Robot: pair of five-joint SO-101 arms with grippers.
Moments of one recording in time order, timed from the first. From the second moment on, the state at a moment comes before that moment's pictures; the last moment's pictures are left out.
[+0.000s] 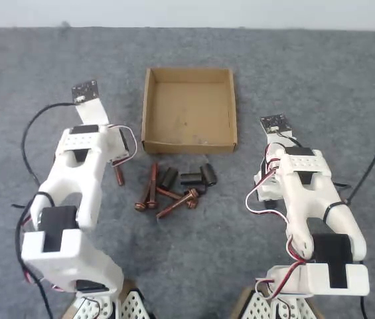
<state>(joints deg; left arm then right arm) -10.6 9.4 30.3 46.6 19.8 -3.2 -2.8 41.8 55.4 10.5</state>
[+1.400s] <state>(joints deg) -11.0 9.4 30.9 45.5 13.8 -5.2 8.0 40.8 -25.8 10.6</state>
